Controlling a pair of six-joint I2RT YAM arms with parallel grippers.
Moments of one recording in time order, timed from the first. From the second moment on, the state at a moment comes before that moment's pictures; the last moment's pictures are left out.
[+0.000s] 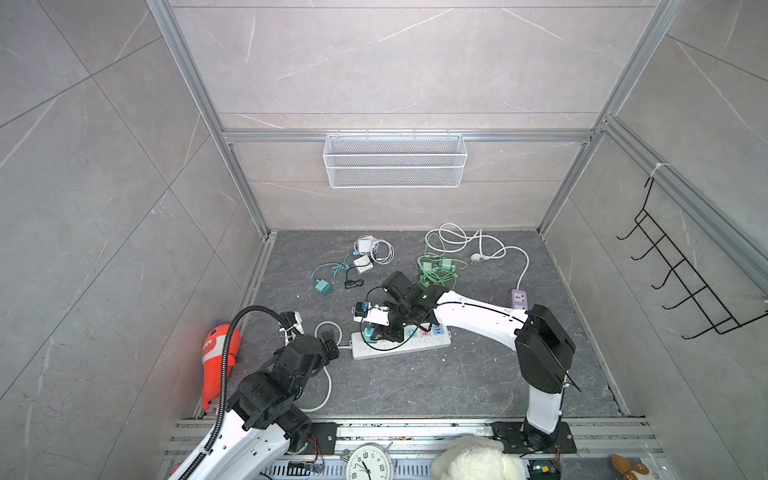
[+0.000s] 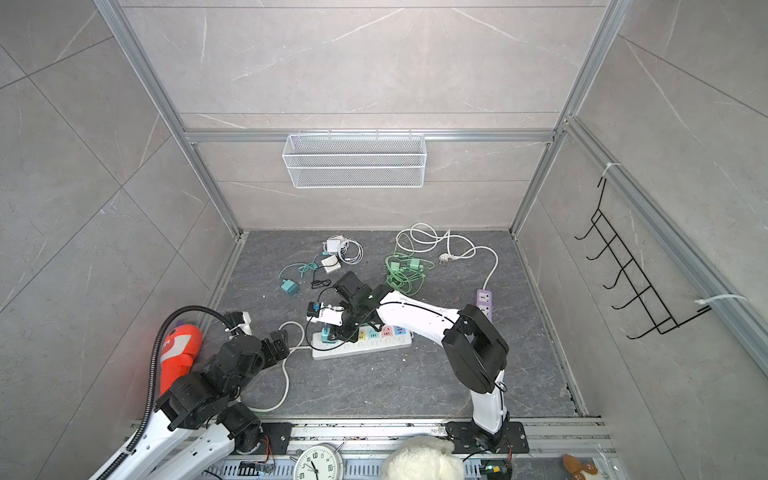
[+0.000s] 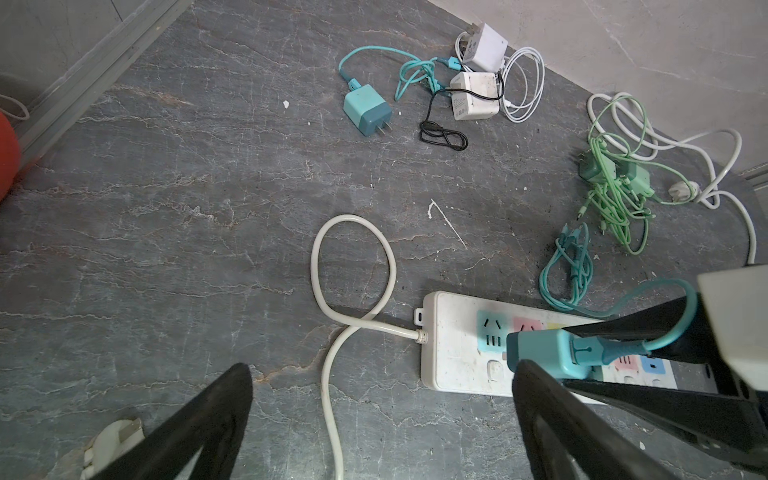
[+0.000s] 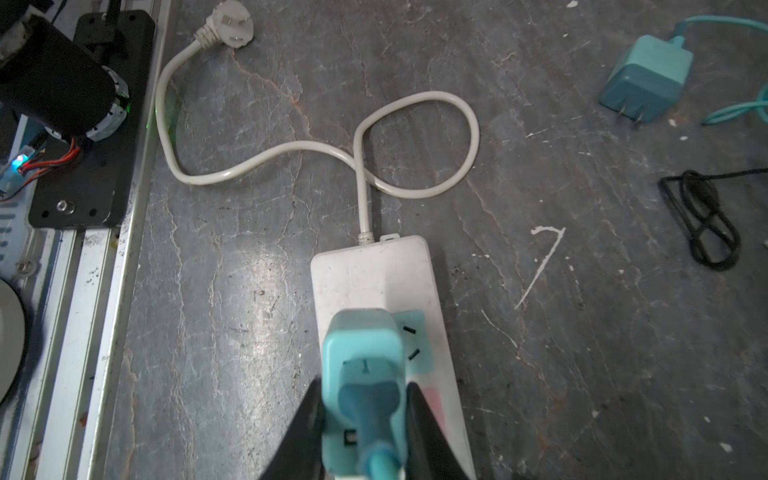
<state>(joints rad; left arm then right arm) -0.67 0.49 0.61 -0.88 -0.47 -0.80 0.89 1.92 1.46 -0.56 -0.42 -0.56</state>
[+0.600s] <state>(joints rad) -0.67 0.45 0.60 -0.93 -0.52 -0.80 0.89 2.01 1.58 -0.65 -0.42 -0.62</state>
